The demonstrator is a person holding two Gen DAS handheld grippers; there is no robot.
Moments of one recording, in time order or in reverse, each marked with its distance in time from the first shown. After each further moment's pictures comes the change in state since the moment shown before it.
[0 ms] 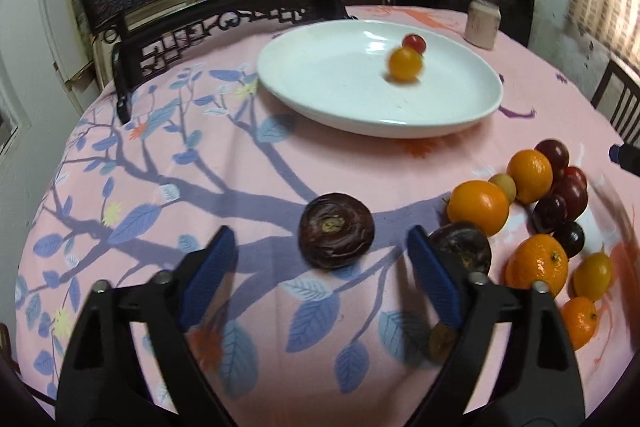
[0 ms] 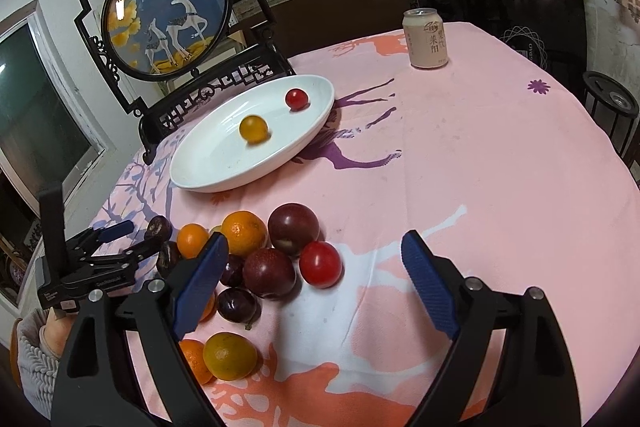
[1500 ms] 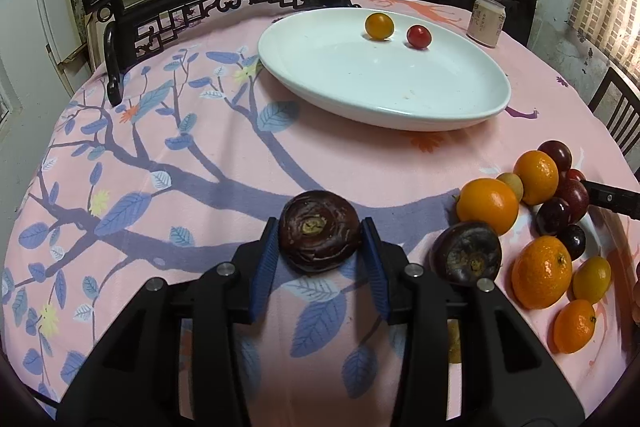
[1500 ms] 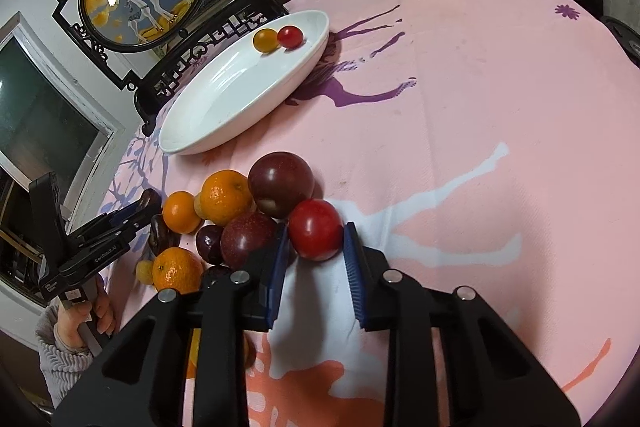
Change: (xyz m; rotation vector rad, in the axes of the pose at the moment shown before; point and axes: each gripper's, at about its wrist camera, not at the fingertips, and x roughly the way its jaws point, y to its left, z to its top) left arm 0.005 0.010 -0.004 -0.048 0.024 -0.036; right arm 0.043 -0.016 -0.009 0.096 0.198 0.084
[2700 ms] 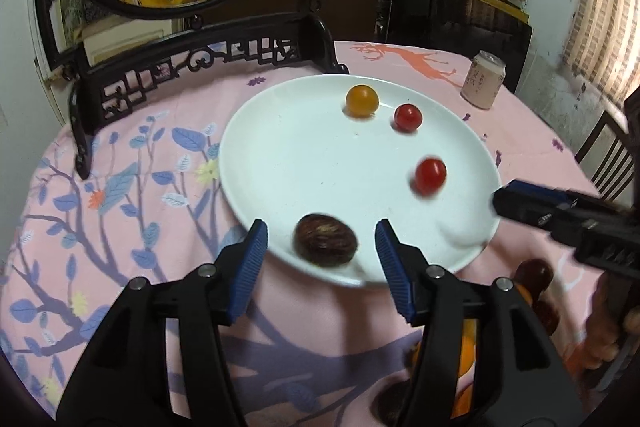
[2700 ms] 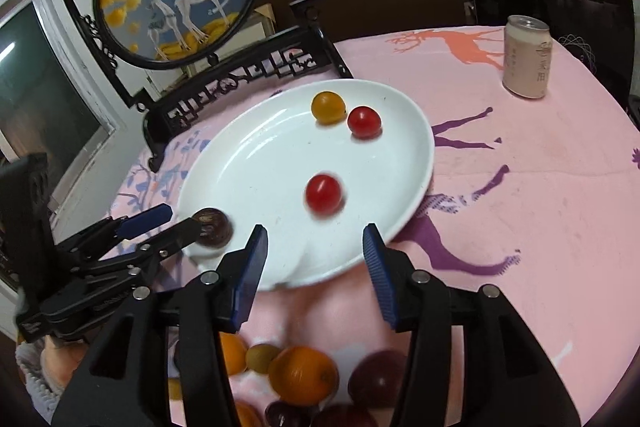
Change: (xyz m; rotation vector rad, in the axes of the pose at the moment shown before) left arm 0.013 -0.014 0.078 -0.021 -0.095 -0.037; right arm 0.043 0.074 0.090 -0.163 -0.091 -0.013
